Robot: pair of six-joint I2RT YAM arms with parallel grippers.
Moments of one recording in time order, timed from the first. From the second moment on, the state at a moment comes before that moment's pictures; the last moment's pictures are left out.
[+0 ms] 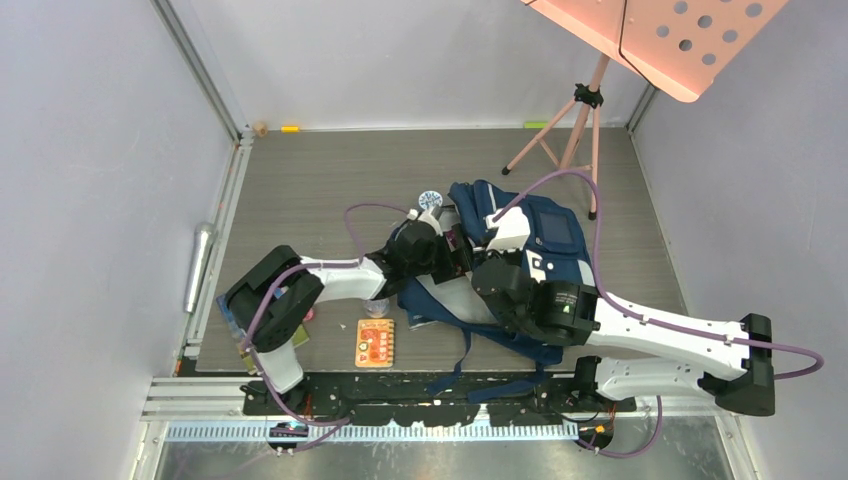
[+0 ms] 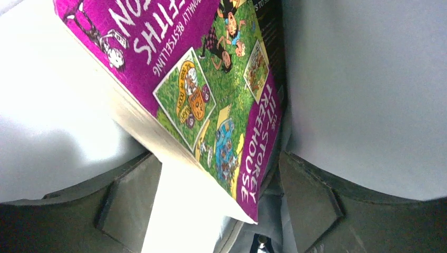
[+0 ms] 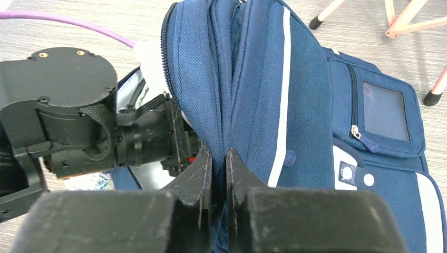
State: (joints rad) left arm -0.84 1.76 0.88 0.43 0.18 -1.09; right arm 1.22 1.04 0.95 -0.44 0.98 0.53
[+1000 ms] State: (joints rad) left arm -0.87 1.85 1.02 0.33 0.20 -0.92; right arm 1.22 1.05 0.95 -0.43 0.98 0.51
